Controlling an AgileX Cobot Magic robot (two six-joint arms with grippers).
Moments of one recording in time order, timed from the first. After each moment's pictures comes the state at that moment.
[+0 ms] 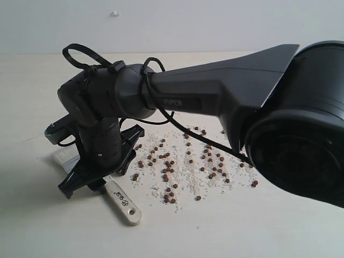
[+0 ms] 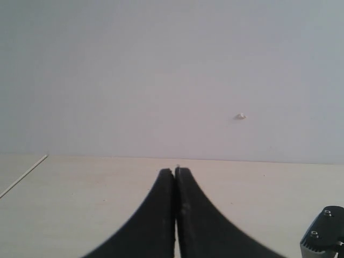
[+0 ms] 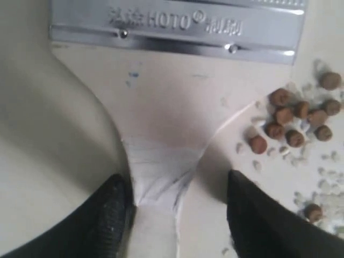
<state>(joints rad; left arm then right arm) -0.02 0.01 0.00 0.18 0.02 -0.24 0.97 2.37 -1.83 -0.01 1.02 0.15</state>
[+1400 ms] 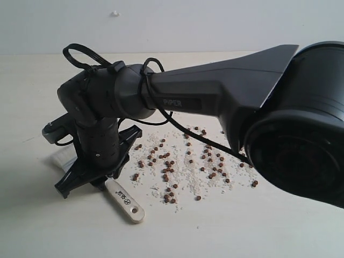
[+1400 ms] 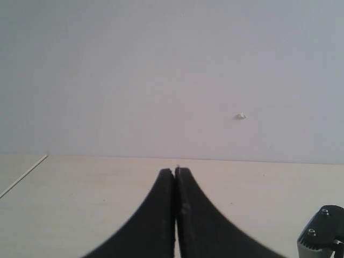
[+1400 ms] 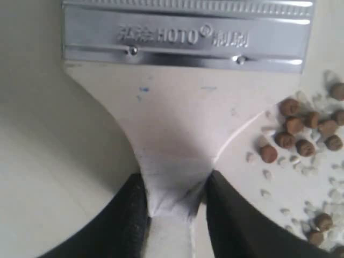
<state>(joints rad) -0.02 0.01 0.00 0.18 0.02 -0.24 0.97 2.37 -1.83 0.00 1.00 0.14</state>
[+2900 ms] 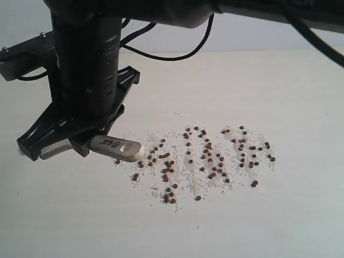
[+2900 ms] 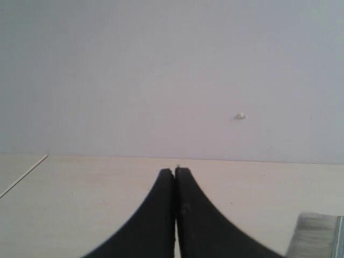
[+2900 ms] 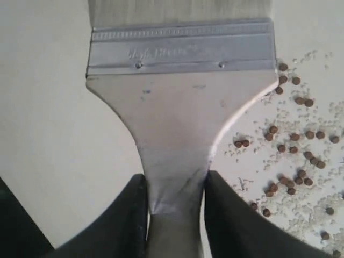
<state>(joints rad) -0.02 0.01 0.00 0.18 0.02 -0.24 1.00 2.02 -1.83 0.07 1.22 0.03</state>
